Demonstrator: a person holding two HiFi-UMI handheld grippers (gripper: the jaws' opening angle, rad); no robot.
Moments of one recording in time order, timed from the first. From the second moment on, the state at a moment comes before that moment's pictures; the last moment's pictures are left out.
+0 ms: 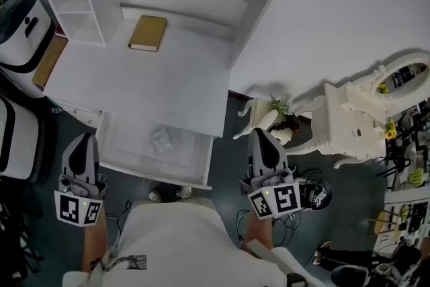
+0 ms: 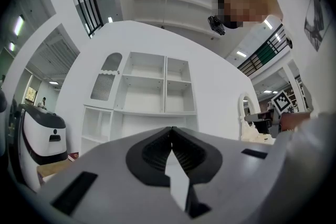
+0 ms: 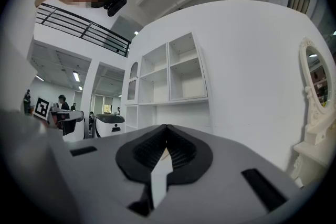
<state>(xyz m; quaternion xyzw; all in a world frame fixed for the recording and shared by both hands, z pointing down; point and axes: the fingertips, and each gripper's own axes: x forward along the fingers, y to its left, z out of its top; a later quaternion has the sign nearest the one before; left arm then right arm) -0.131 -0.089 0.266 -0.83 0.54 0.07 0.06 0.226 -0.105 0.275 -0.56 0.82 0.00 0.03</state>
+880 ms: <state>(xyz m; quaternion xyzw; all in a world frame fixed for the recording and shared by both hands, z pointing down) -0.147 -0.093 0.275 -0.85 0.52 0.08 0.04 0.183 -0.098 0.275 -0.55 0.83 0.00 0.01</state>
